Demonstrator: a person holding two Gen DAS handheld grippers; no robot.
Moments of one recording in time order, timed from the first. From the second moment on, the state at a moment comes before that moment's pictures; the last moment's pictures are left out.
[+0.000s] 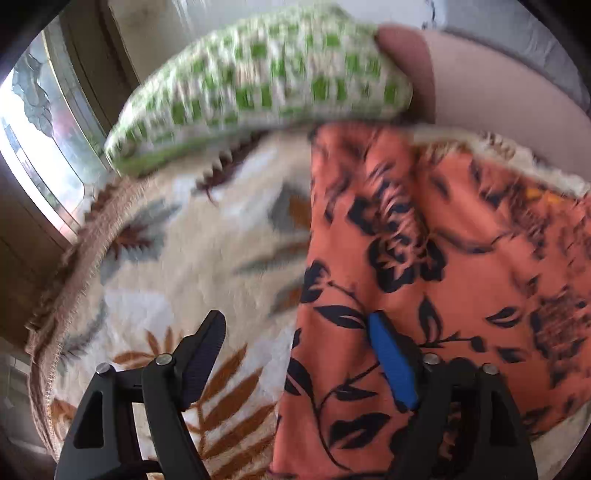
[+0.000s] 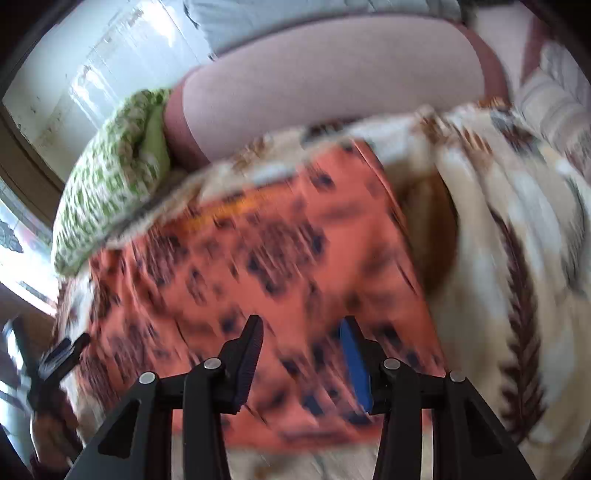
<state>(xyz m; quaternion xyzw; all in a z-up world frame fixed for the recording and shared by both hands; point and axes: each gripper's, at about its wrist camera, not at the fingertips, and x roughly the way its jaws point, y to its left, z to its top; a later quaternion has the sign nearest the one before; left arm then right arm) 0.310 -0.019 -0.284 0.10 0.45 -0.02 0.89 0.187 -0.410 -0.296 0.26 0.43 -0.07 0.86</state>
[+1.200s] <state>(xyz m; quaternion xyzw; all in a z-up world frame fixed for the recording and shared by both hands) 0.264 0.021 -0.307 -0.32 0.45 -0.14 0.82 0.154 -0.451 -0.364 0.55 0.28 0.00 0.78</state>
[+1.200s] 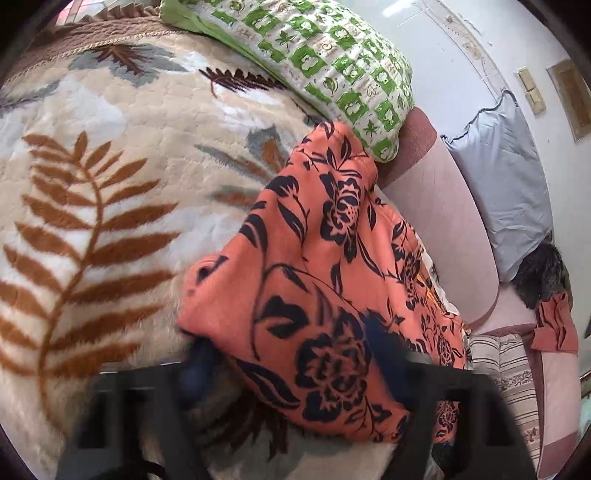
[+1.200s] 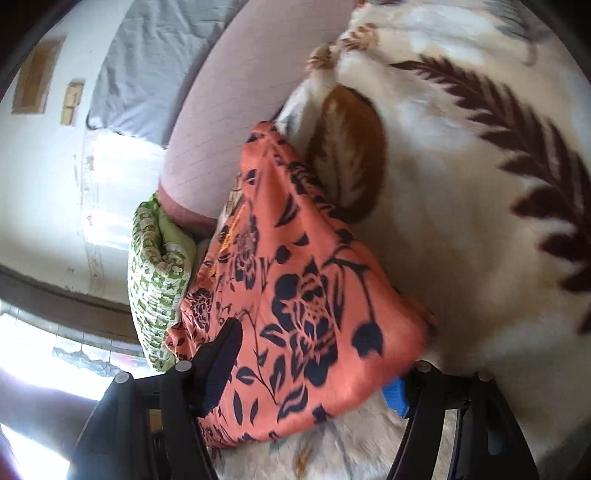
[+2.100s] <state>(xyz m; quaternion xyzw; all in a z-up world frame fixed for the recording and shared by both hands) 0.195 0.048 -0.273 -0.30 0.42 -0.18 0.84 0.062 -0.411 -0.308 0.46 0.27 -0.04 0.84</state>
